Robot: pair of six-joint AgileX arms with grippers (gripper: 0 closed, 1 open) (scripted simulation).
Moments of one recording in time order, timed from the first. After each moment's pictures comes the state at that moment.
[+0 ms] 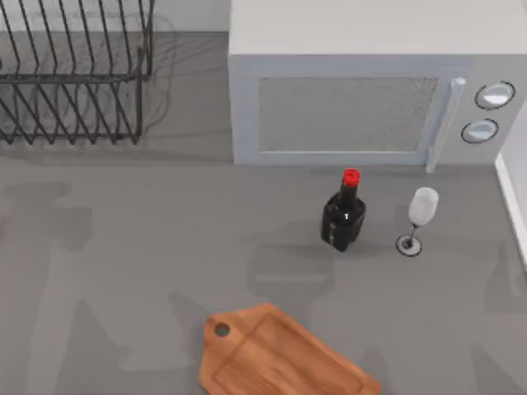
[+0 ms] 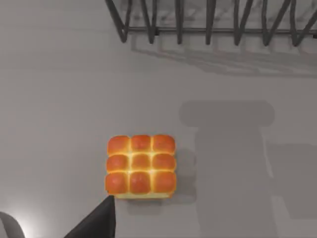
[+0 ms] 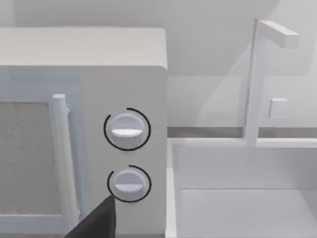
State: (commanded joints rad) left arm 0.11 0.93 0.72 -0.51 0.00 0.09; right arm 0.00 0.00 0.00 0.00 0.00 0.00
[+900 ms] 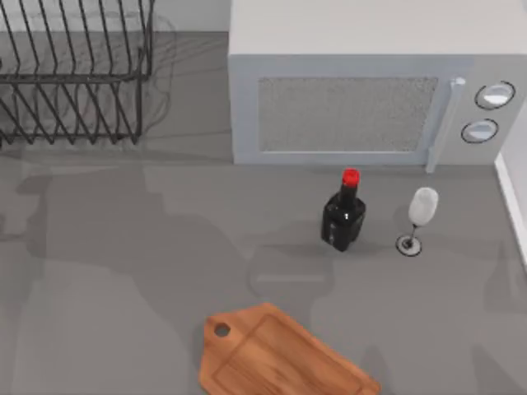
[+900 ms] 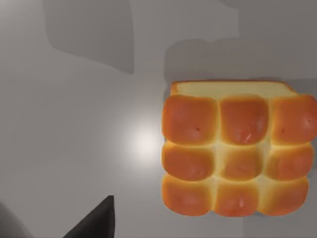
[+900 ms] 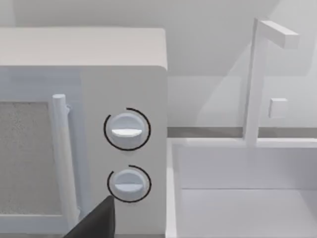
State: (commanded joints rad) left arm 0.24 2.03 1.54 -1.07 0.00 0.19; right arm 0.00 0.00 0.00 0.00 0.00 0.00
